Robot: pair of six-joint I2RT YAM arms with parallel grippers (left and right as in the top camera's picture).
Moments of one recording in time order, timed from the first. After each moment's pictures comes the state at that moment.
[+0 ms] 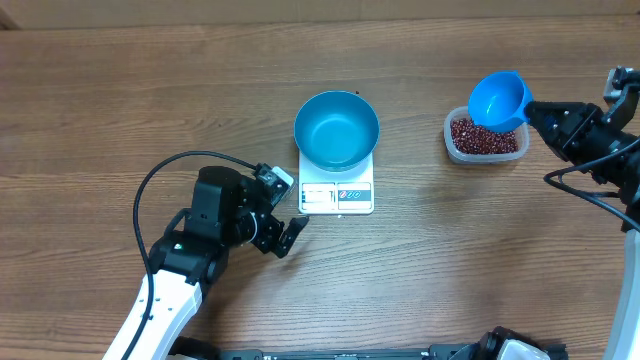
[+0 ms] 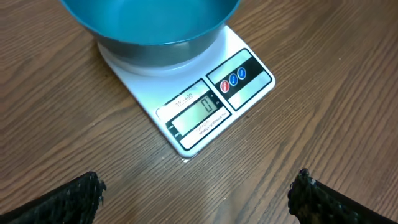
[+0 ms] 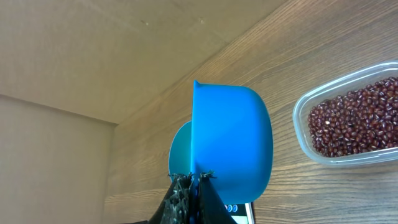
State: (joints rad) left arm -0.30 1.09 0.66 -0.41 0.36 0.24; right arm -0.41 1.22 1.32 -0.83 -0.81 0.38
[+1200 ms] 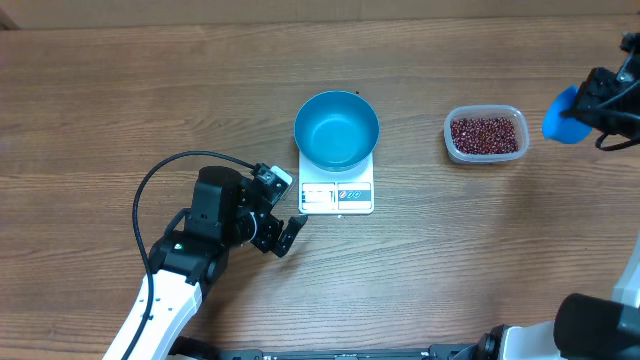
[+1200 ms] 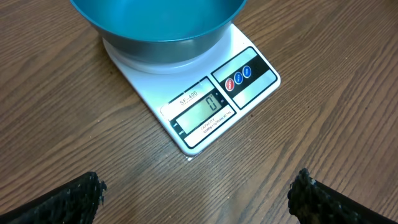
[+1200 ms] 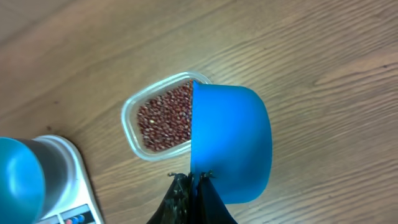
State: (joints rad) left arm -0.30 1.09 0.66 -0.41 0.34 0.23; right arm -0.33 1.63 1.89 -1.33 -0.12 0.12
